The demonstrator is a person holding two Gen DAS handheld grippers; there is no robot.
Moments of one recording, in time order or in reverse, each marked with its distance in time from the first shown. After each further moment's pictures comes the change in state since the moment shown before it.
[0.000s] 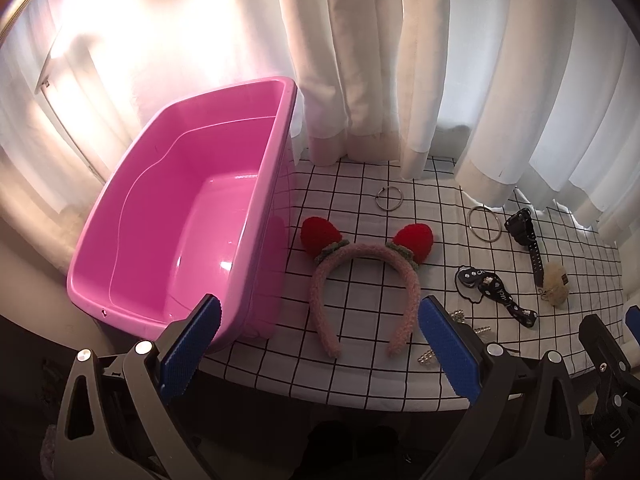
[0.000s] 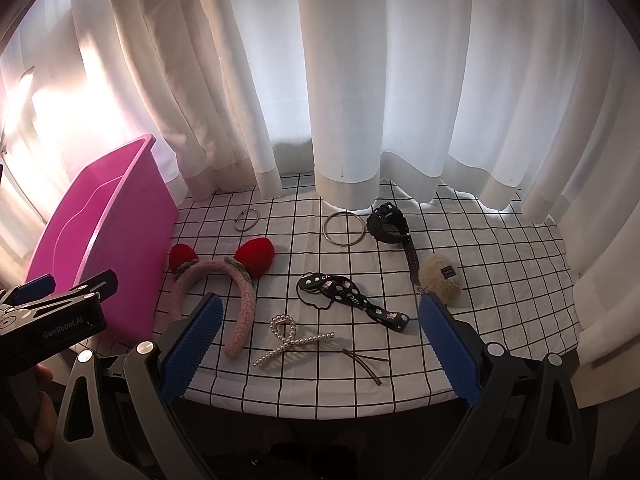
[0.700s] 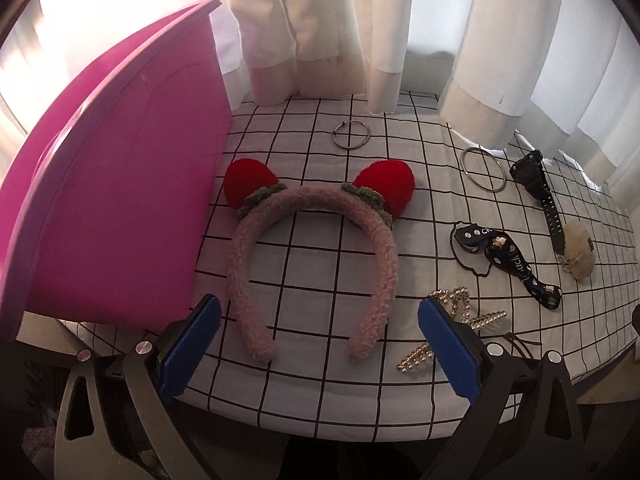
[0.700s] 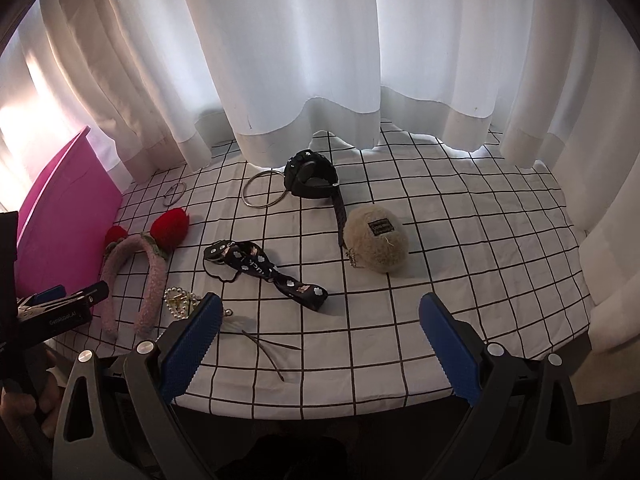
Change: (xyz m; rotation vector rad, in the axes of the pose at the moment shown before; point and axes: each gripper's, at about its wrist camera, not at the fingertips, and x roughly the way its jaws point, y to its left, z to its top) left arm 0.108 -0.053 -0.038 0.022 0.085 -0.070; right arm 0.083 -0.128 -0.034 0.049 0.060 -0.013
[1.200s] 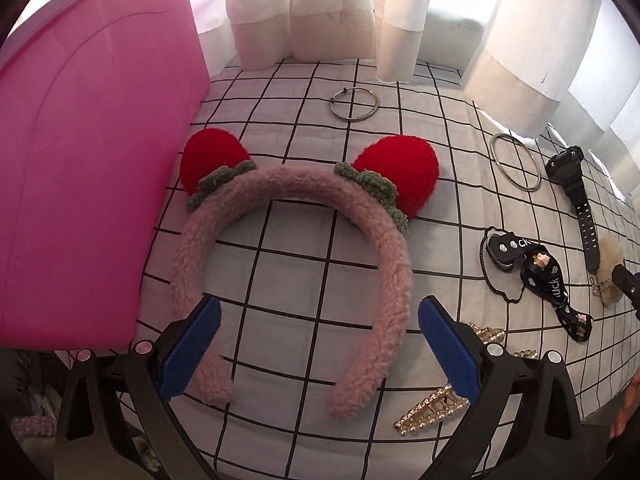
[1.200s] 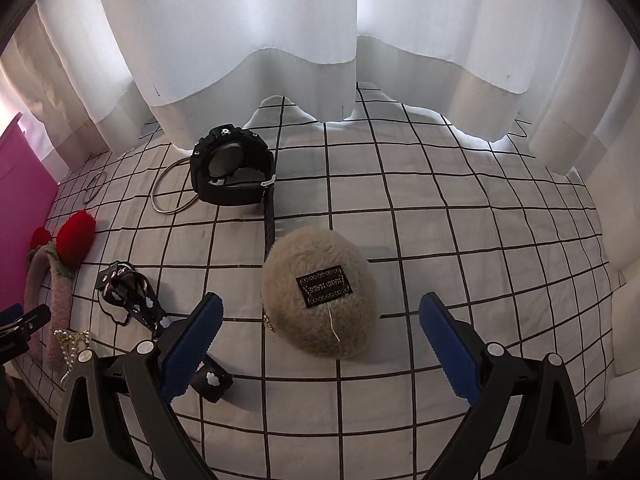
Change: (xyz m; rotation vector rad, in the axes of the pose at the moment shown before) left arm 0.067 -0.011 0.013 -0.040 0.070 0.000; right arm 0.119 -0.041 0.041 -0.033 0.101 -0.027
